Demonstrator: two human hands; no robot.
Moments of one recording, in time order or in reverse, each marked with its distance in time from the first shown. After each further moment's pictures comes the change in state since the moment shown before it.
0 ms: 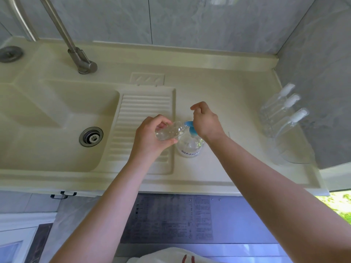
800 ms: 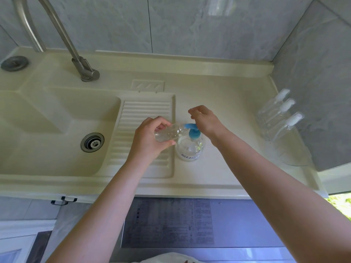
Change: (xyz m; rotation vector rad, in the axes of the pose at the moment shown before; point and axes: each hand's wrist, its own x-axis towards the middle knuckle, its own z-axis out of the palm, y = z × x) left_hand 0.006 0.005 -0.012 0.065 -0.013 0.044; right_hand 0.001 -0.010 -0.016 0.143 -0.177 0.054
